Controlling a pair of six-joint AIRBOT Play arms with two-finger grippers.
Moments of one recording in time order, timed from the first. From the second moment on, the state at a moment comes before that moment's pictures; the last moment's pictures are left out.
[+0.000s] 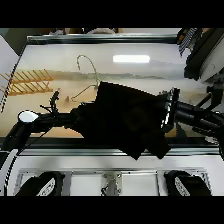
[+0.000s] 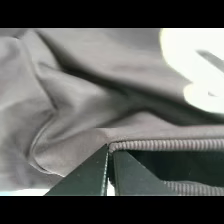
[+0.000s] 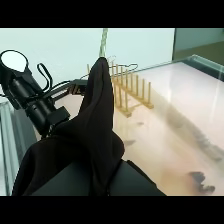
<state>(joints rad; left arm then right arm) 0.00 -0.99 0.63 0.55 -1.07 -1.36 -0.03 -0.70 0.73 0.01 1.18 0.09</state>
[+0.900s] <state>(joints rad) 0.04 -0.98 0.63 0.60 -0.99 -1.37 -0.03 -0.60 0.73 0.01 1.23 0.26</state>
